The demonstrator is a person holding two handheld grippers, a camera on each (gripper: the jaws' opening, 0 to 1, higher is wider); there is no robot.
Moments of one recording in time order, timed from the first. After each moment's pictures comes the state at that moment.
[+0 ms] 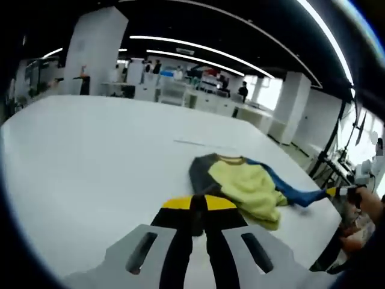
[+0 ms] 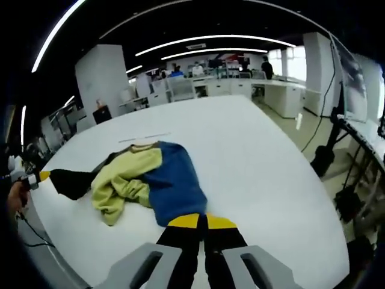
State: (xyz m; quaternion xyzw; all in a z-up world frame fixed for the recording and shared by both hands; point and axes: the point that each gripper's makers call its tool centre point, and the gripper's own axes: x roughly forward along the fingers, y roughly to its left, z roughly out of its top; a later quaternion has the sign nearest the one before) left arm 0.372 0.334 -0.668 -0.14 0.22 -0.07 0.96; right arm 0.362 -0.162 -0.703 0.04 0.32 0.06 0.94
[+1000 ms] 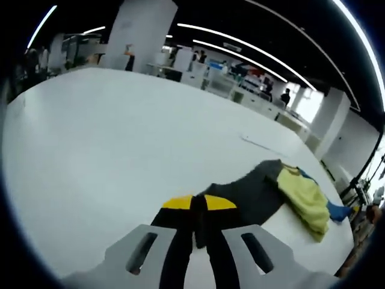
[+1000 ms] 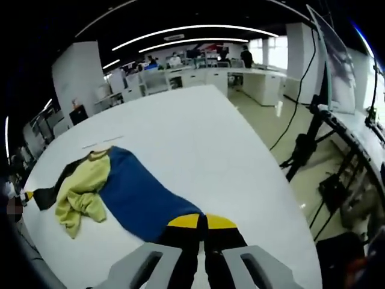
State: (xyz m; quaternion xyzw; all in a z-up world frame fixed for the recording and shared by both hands) left arm 0.394 0.449 -0.723 -0.16 0.26 0.05 0.95; right arm 0.400 -0.255 -0.719 0.06 0.37 -0.02 0.93
